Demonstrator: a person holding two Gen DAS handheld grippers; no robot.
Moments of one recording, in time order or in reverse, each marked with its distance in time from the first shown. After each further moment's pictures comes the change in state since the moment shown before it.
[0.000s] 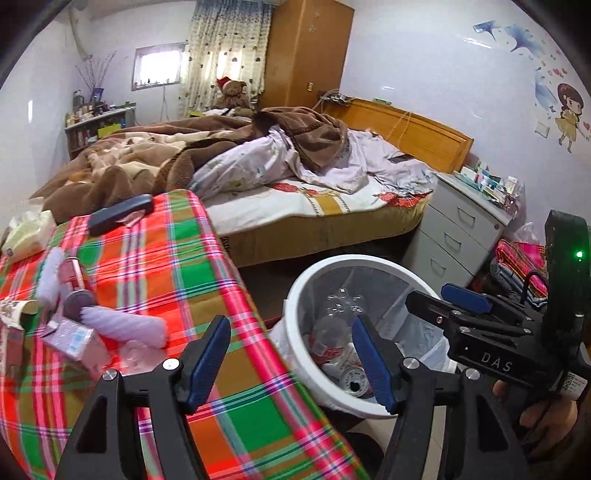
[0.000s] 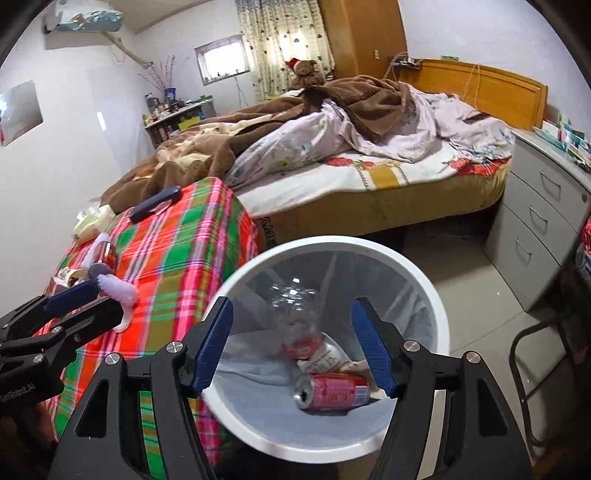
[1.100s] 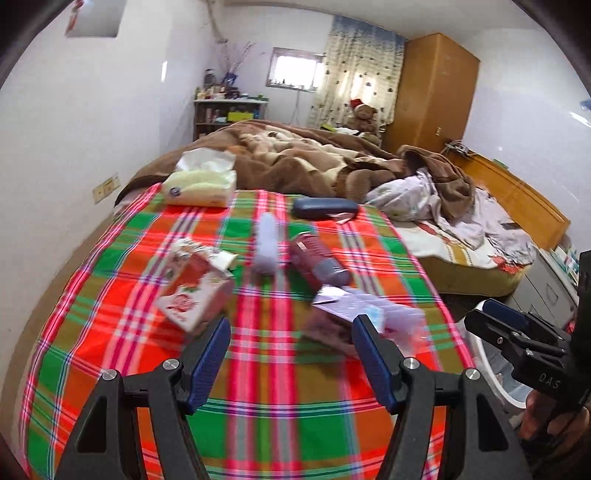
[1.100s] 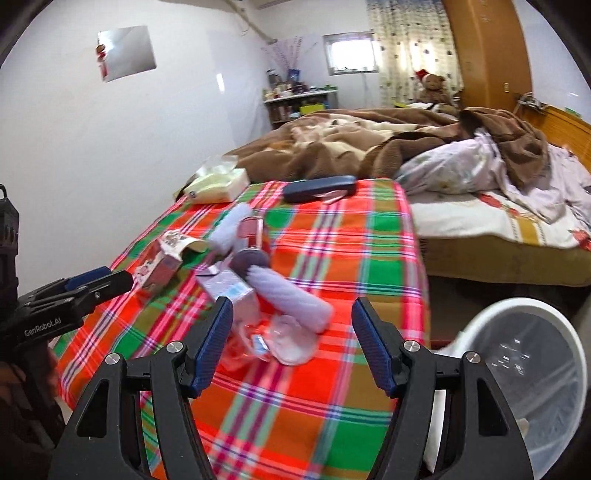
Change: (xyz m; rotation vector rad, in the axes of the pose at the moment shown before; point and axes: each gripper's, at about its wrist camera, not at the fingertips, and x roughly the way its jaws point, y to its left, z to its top) left arm -0.100 0.219 -0.054 -0.319 -0.083 0.332; right arm 0.029 0.169 -0.002 -0.279 0.015 0.338
